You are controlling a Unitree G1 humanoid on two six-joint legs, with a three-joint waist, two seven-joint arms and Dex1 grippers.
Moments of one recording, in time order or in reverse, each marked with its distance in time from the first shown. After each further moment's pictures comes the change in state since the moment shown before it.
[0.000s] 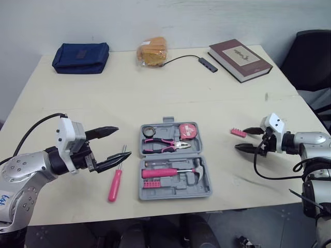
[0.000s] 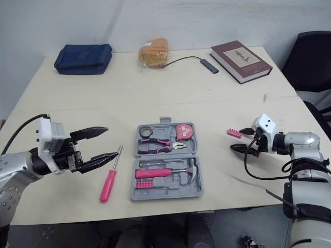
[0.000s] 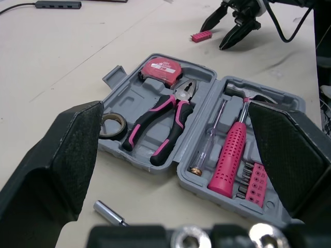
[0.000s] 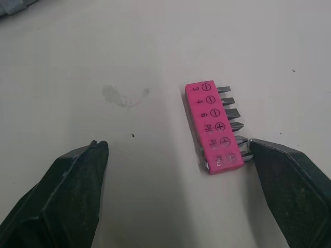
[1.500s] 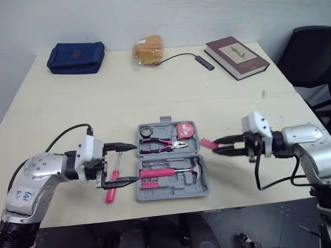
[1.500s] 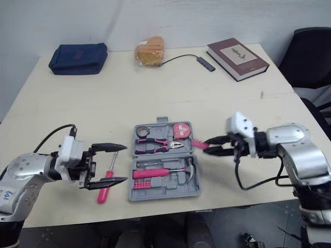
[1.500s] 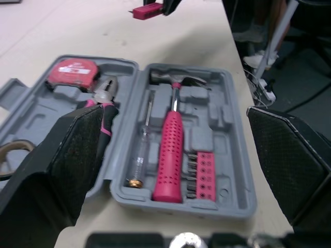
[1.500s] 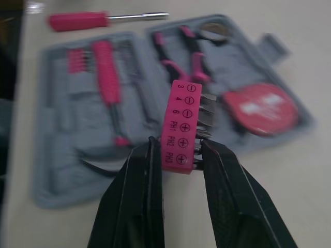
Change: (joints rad) left arm -0.025 -0.006 -0.211 0.120 0.135 -0.269 -0.297; right arm 0.426 -0.131 0.088 -1.617 0.465 0.913 -0.037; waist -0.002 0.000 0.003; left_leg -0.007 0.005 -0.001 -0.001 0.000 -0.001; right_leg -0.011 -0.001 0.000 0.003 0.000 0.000
